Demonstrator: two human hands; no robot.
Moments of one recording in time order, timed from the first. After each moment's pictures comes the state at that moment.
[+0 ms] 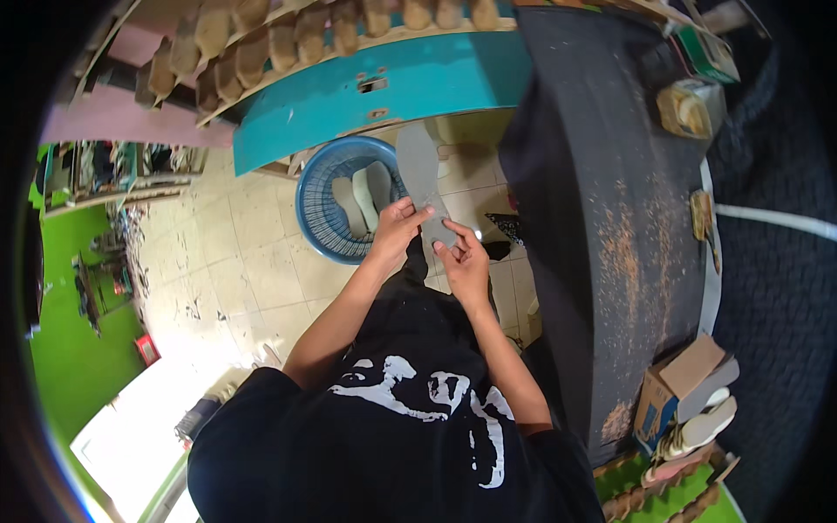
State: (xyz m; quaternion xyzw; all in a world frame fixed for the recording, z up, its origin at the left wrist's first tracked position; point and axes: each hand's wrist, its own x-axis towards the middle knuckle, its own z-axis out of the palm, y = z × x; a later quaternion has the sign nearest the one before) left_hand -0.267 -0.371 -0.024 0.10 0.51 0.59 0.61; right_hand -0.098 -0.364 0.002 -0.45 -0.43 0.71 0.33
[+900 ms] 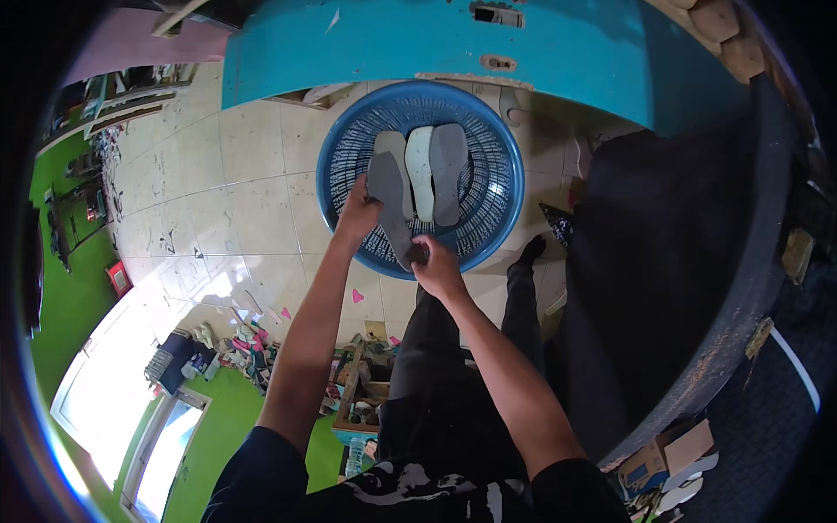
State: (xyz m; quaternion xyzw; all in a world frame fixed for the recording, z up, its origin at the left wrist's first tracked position) left_hand -0.500 -0.493 -0.298 0.12 0.79 0.36 0.48; right_hand -0.278 -0.443 -0.269 -0.42 -0.69 0.58 -0.07
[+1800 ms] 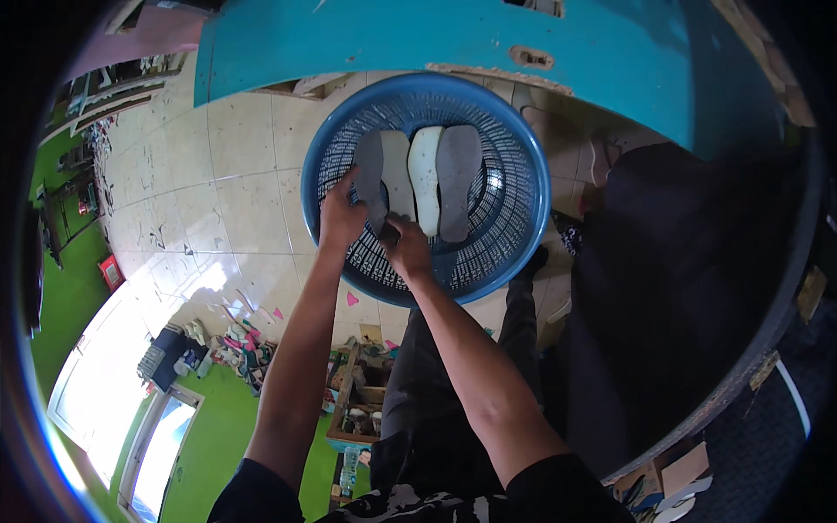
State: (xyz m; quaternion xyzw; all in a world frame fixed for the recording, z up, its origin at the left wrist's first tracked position) left_hand -0.526 -0.481 -0.302 0.17 0.88 0.22 0.37; right_hand -0.362 -0.456 -0.360 -0.43 -0.66 0.61 -0.03
